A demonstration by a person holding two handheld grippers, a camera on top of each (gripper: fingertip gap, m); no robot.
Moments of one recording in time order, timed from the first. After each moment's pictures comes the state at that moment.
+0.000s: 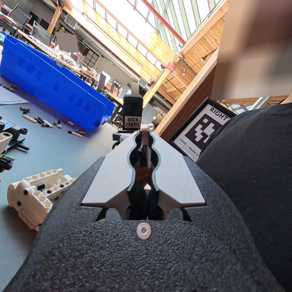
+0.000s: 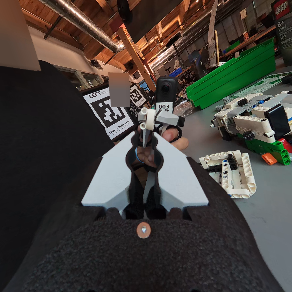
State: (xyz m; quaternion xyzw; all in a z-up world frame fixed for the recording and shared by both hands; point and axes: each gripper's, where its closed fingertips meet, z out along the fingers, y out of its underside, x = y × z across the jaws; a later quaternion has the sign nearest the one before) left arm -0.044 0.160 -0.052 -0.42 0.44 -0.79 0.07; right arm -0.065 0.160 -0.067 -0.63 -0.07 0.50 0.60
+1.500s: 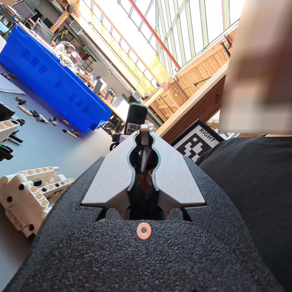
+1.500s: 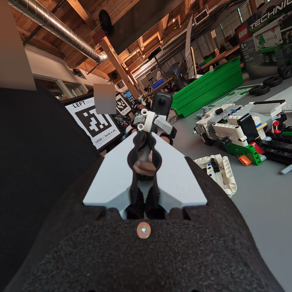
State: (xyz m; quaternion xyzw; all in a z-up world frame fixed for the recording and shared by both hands) left arm -0.035 0.173 -0.050 -0.44 0.37 -0.82 0.02; right arm -0.050 0.171 -0.063 -0.63 -0.03 0.45 0.62
